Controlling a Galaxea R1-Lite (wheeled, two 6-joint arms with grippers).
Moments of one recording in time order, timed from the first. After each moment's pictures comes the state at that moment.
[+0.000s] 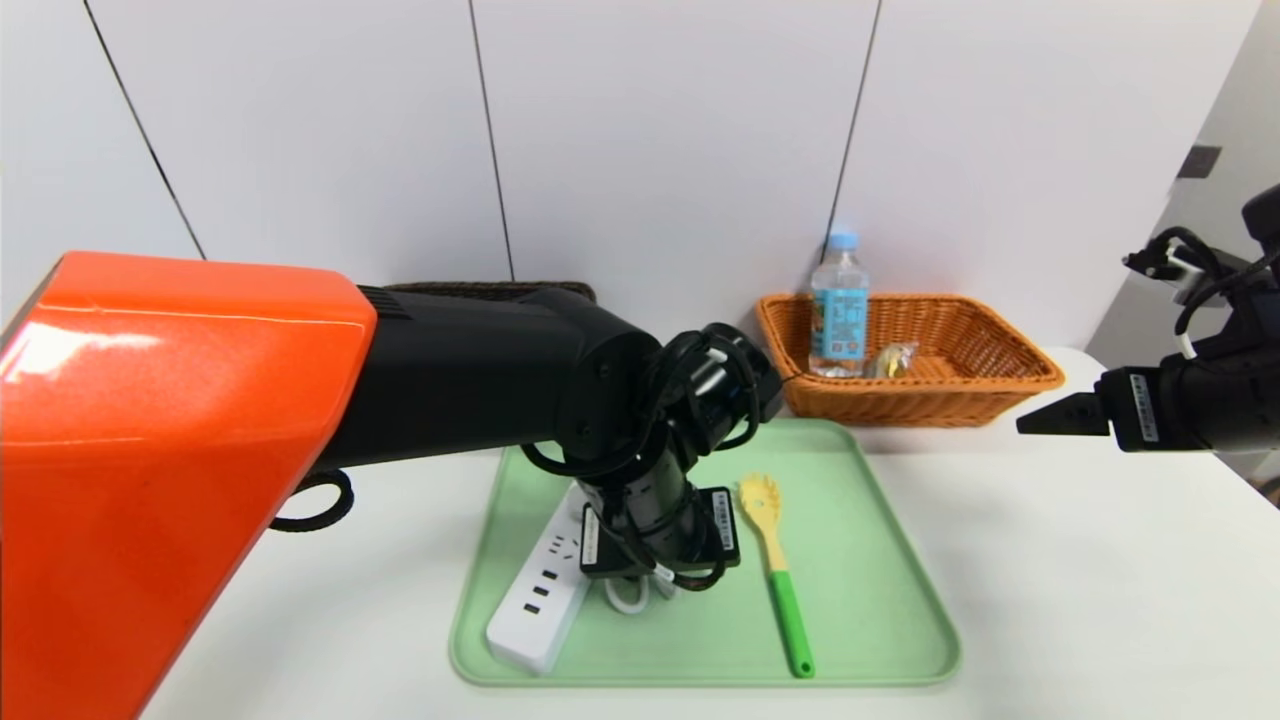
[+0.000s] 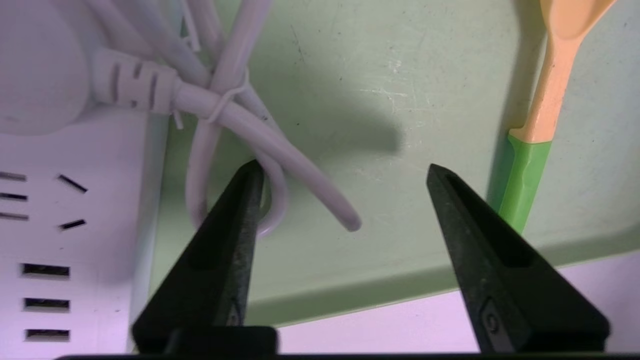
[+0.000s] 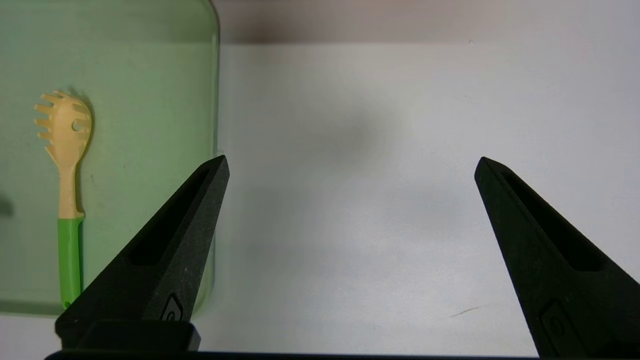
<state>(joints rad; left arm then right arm) -0.87 2.15 -1.79 0.78 0.06 -0.84 0.02 1.49 -1.14 0.47 0.05 0.02</state>
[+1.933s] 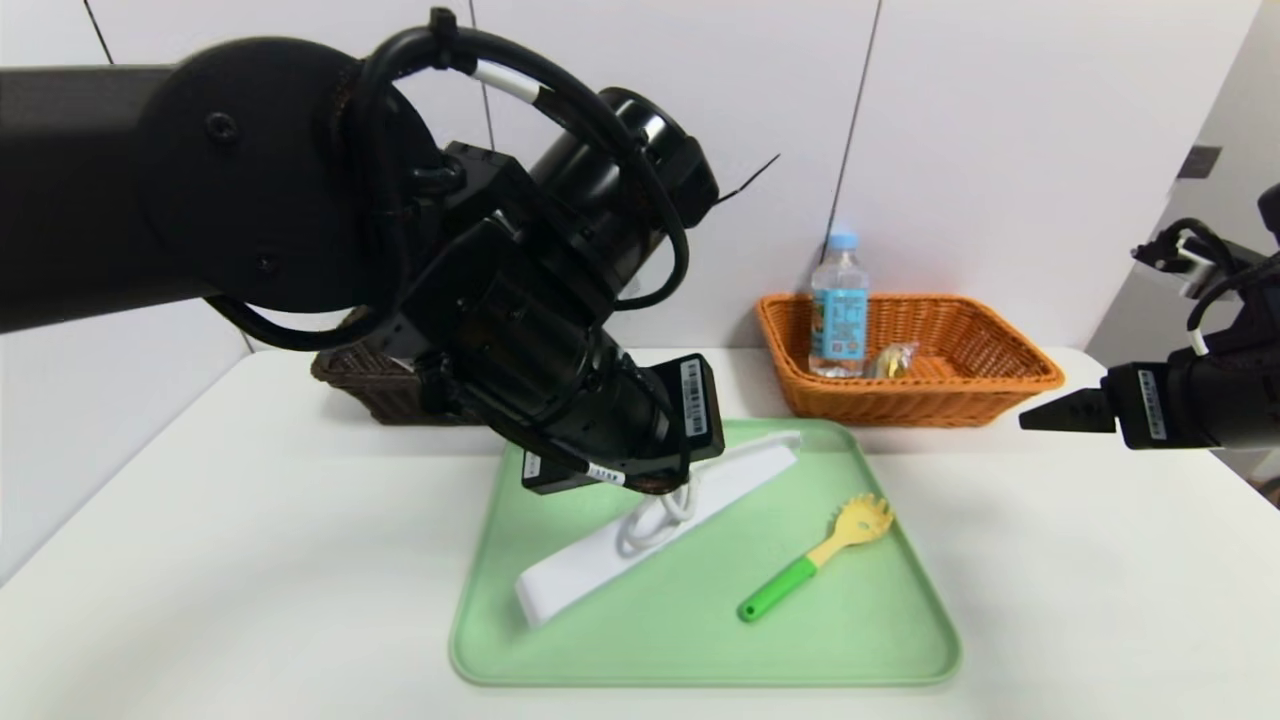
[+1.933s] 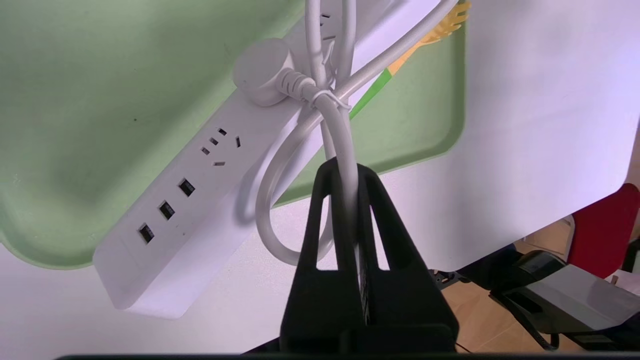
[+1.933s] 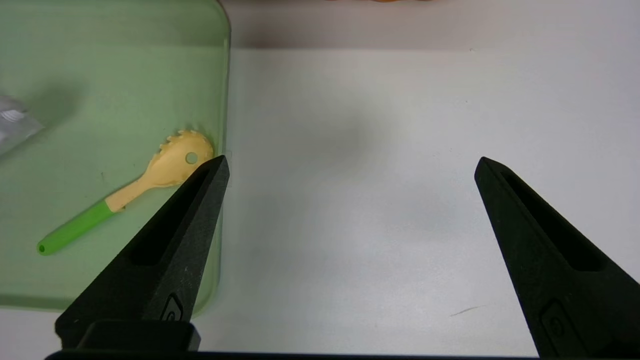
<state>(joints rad) -0.87 1.88 -1.84 0.82 -0.02 -0.81 0.03 1.46 -1.14 0.47 0.04 0.01</state>
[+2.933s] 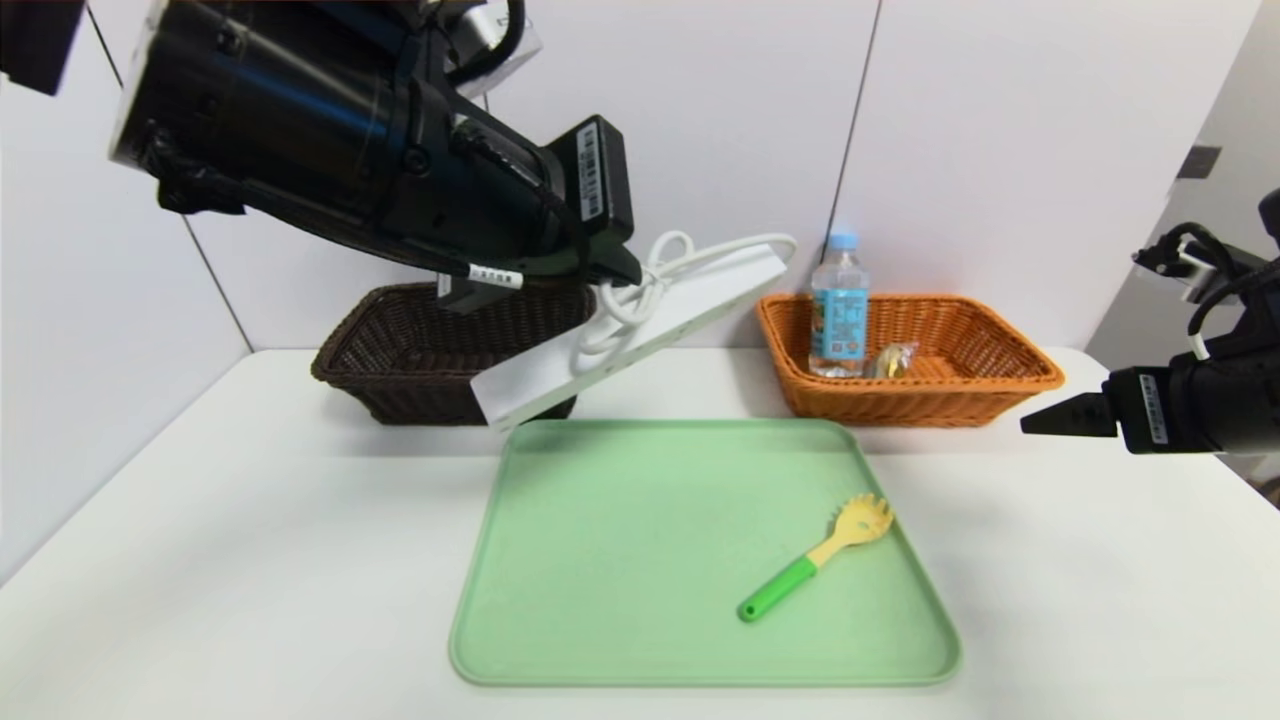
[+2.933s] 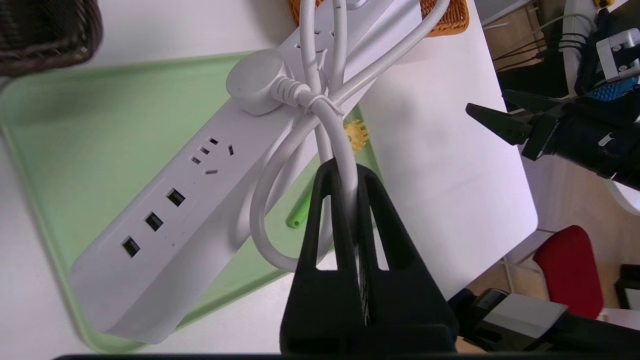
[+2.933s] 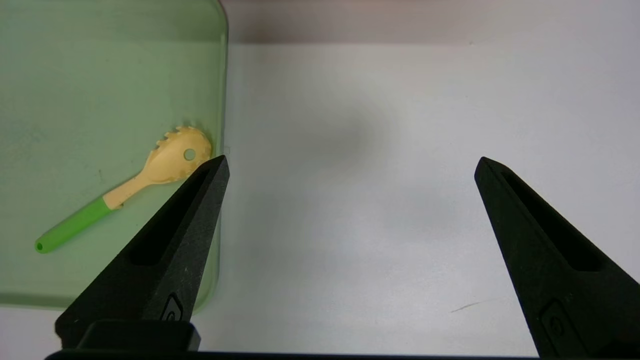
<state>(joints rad) -0.76 1.74 -1.96 0.72 -0.02 -0.61 0.03 1.46 -1.13 0.47 0.04 0.02</state>
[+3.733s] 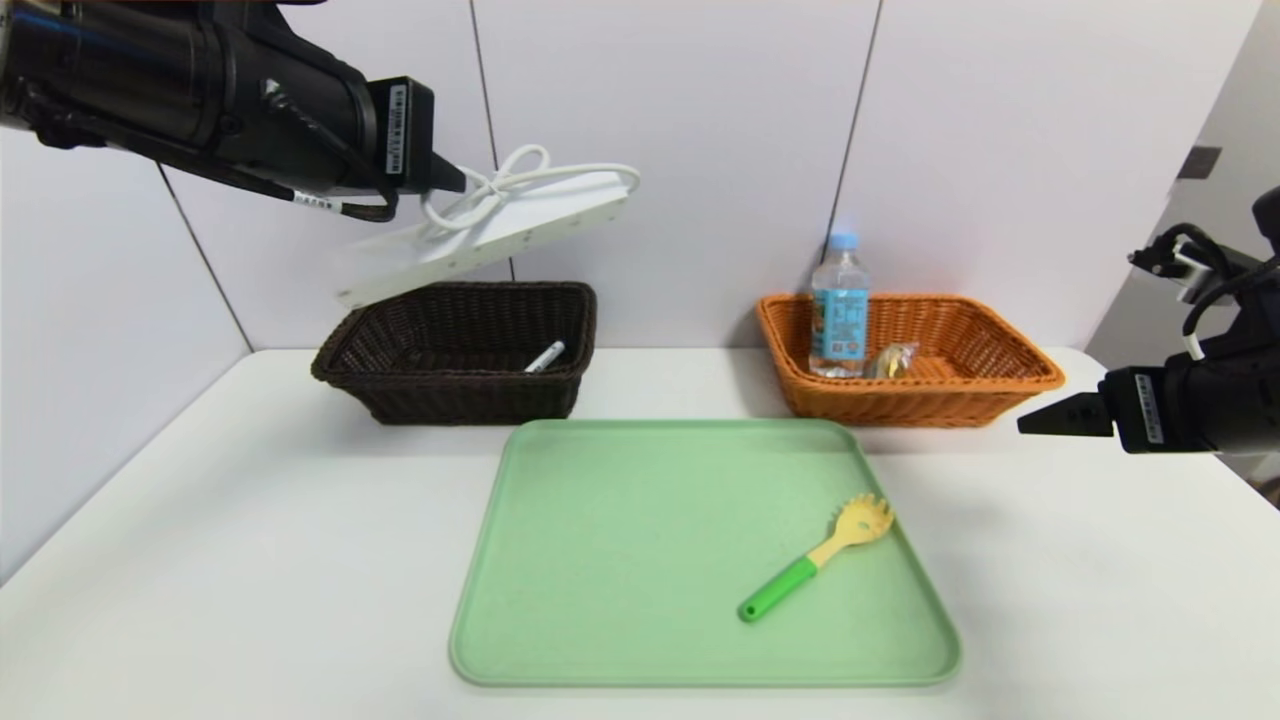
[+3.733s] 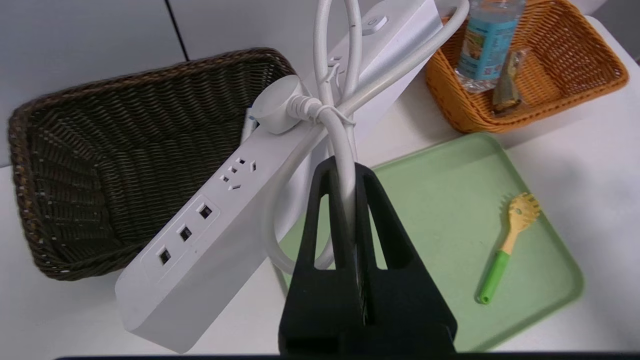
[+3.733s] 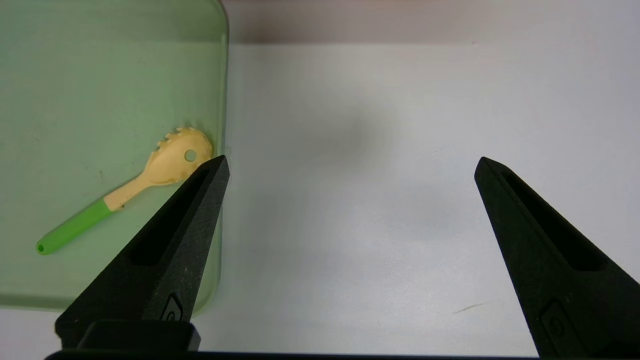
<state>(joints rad) -0.44 1.67 -1.89 0.58 -0.02 -0.12 0.03 1.47 -1.13 0.47 0.04 0.02</state>
